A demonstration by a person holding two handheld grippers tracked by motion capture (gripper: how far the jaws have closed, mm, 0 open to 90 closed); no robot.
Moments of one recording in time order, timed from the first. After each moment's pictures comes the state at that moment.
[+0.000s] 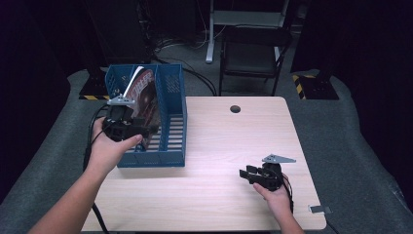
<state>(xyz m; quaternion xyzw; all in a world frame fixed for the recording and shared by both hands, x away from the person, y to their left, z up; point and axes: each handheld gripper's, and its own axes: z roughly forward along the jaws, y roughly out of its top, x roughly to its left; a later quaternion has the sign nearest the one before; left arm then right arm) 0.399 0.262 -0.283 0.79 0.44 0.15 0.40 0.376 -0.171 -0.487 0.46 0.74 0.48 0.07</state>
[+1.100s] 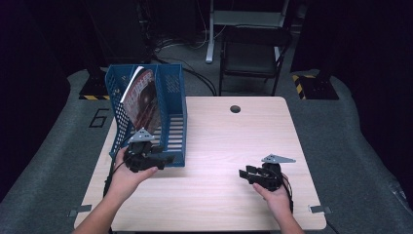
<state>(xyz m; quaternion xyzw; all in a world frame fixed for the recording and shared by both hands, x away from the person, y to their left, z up) 0.372 0.237 -0.371 0.81 0.39 0.11 0.42 0.376 -0.171 -0.487 0.46 0.75 0.48 0.07</state>
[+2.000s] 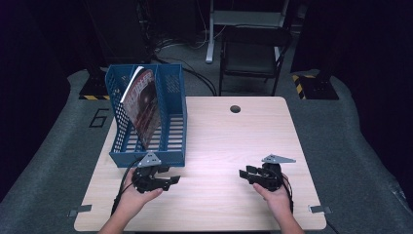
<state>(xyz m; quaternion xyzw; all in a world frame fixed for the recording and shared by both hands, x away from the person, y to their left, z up) 0.354 0.231 -0.447 0.82 0.36 0.09 0.42 0.376 -0.171 -0.488 0.46 0.75 0.48 0.07</state>
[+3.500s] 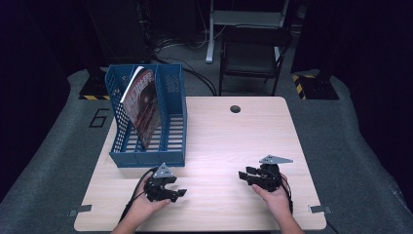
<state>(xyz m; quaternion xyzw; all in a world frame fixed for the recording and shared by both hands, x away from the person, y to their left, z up) 0.357 0.213 -0.507 0.86 0.34 0.08 0.38 0.376 -0.168 -0.491 0.45 0.76 0.46 0.08</state>
